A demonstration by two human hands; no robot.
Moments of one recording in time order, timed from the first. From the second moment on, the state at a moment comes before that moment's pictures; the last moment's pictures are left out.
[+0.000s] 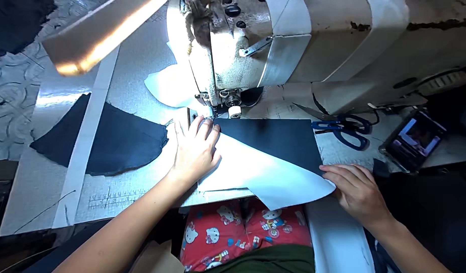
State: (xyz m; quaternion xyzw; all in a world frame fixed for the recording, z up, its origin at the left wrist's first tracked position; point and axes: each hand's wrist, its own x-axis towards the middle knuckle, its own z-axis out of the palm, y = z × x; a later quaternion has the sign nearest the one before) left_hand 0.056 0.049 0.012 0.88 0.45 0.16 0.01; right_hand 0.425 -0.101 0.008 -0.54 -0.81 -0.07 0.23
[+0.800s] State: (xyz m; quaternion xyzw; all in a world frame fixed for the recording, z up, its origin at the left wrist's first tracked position) left_hand 0.050 0.052 0.010 0.88 0.45 0.16 0.04; right_hand 0.423 -0.108 0.008 -0.54 -0.80 -0.10 0.22
